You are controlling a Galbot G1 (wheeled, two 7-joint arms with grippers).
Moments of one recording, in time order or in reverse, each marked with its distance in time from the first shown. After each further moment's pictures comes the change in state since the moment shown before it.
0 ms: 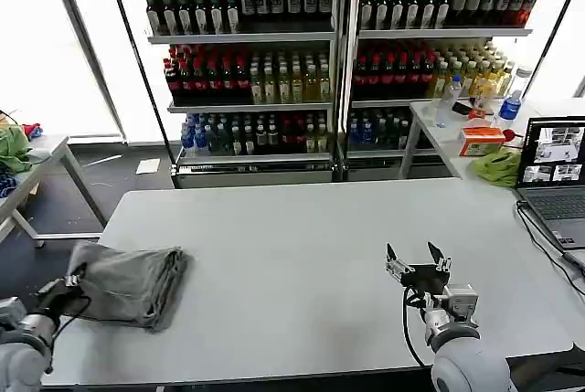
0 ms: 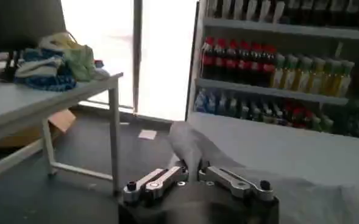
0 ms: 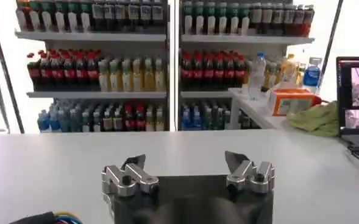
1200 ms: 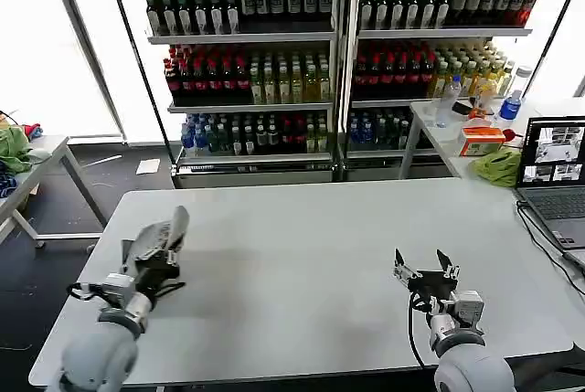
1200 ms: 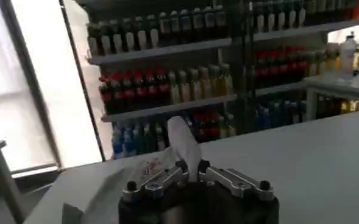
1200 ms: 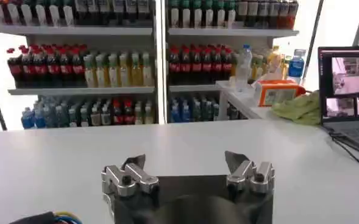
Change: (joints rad) left arm -0.092 -0.047 0.432 -0.317 0.310 0.070 -0.106; right arm -0.051 0.041 0.046 0.002 -0.031 -0.002 -0.001
